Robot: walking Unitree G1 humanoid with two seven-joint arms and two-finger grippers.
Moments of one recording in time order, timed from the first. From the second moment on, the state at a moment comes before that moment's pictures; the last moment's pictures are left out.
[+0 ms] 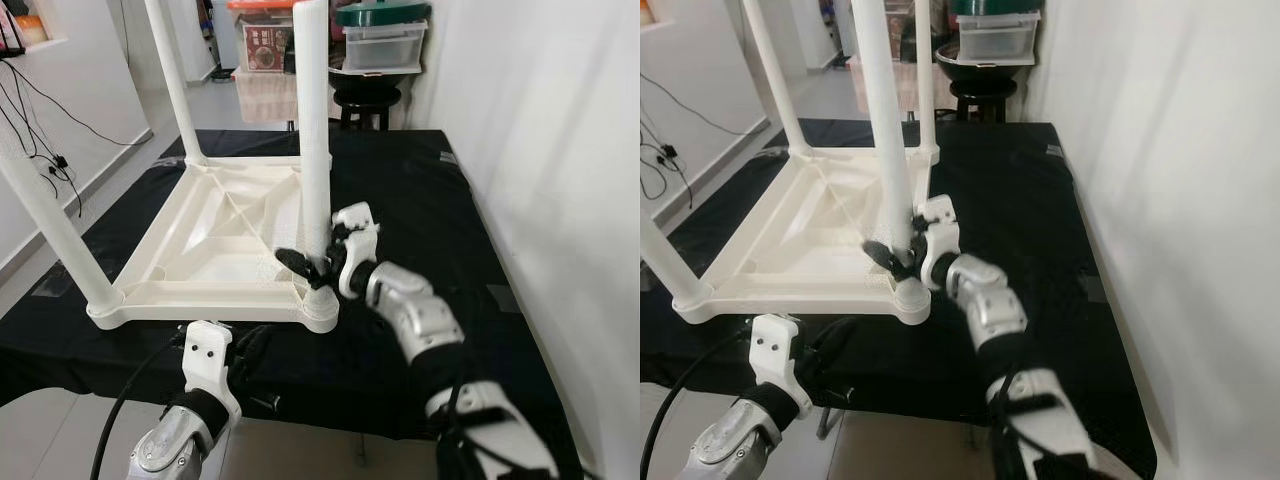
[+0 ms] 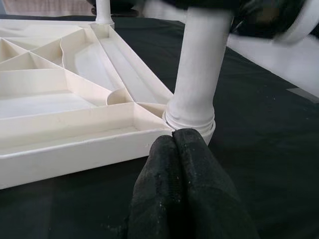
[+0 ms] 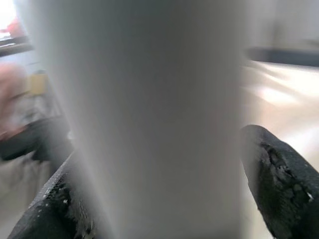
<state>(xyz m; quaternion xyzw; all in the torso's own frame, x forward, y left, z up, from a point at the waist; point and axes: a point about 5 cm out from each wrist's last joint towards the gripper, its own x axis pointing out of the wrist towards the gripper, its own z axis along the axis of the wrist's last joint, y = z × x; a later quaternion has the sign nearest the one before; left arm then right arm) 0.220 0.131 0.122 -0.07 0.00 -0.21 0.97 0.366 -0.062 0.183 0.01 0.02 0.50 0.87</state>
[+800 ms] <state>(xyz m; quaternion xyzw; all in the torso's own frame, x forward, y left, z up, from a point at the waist) 0.217 0.129 0.120 -0.07 0.01 -0.22 0.97 0.358 -0.053 0.149 0.00 0.06 0.32 0.94</state>
